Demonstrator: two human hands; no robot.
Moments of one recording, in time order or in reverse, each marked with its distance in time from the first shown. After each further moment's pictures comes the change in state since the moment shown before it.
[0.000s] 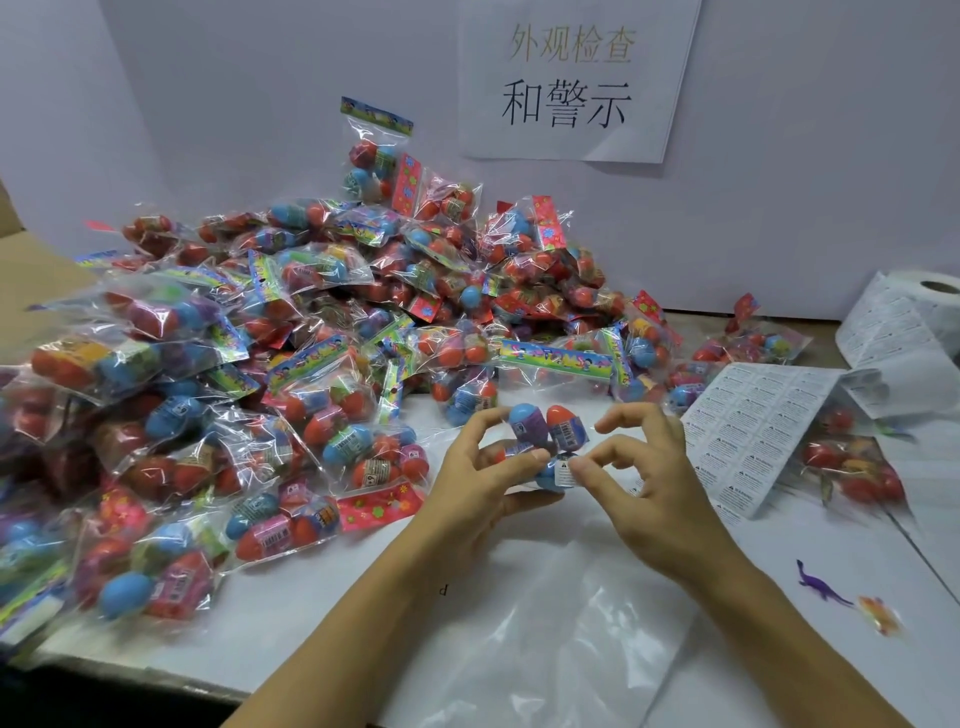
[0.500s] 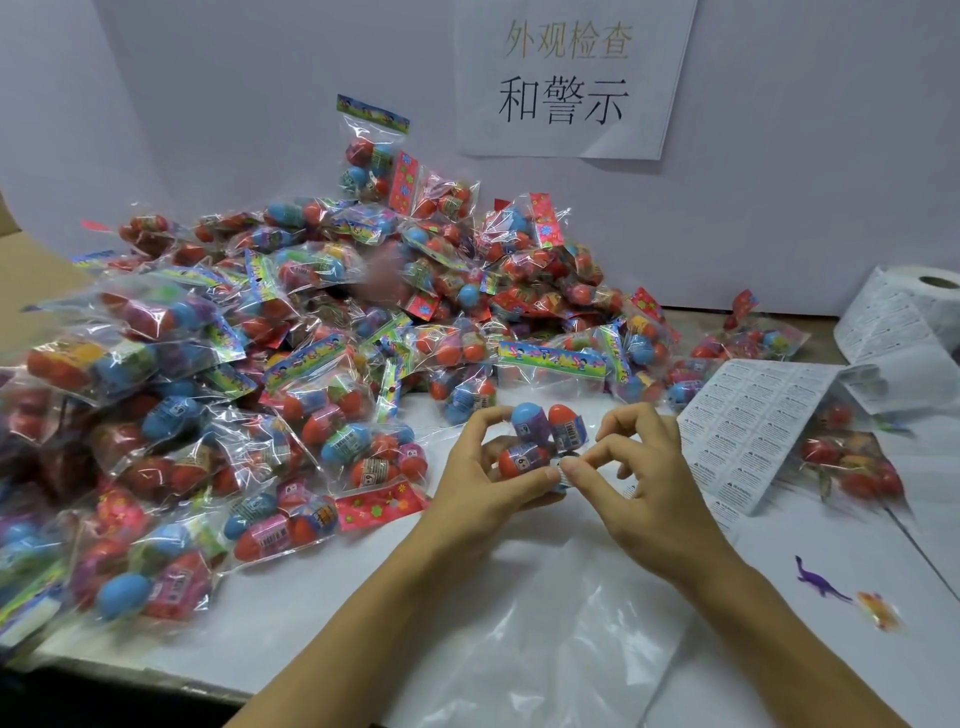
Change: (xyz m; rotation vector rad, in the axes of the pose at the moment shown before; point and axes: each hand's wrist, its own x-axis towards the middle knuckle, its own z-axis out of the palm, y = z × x) left_hand -0.004 -0.005 0.005 0.093 0.004 0.069; right_hand -0.001 -0.001 0.005 -0.019 0.041 -0.033
